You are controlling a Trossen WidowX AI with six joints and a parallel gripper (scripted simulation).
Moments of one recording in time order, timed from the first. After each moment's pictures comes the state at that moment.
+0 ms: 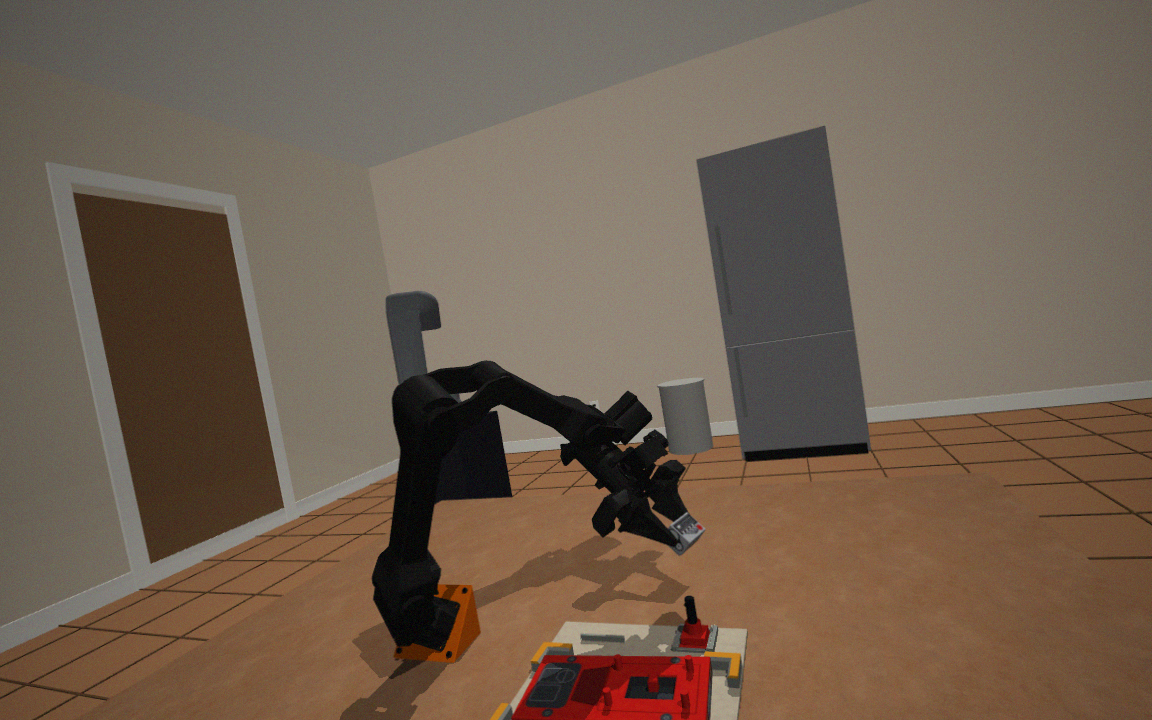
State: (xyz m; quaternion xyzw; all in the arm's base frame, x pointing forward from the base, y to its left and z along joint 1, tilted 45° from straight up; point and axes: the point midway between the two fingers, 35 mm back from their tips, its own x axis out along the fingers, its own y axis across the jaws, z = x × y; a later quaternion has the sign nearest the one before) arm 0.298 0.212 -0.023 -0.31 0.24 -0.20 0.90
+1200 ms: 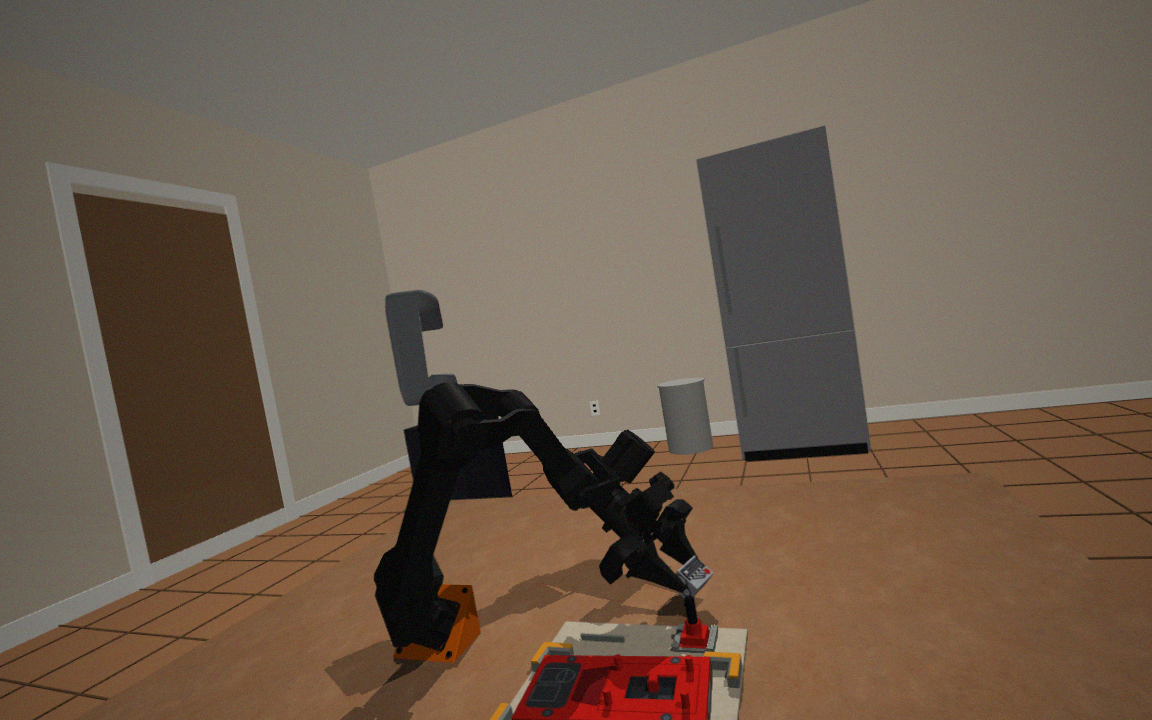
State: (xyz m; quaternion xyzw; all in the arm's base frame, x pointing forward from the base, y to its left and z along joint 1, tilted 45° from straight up) arm 0.308 0.166 -0.067 -0.31 0.22 -0.20 0.90
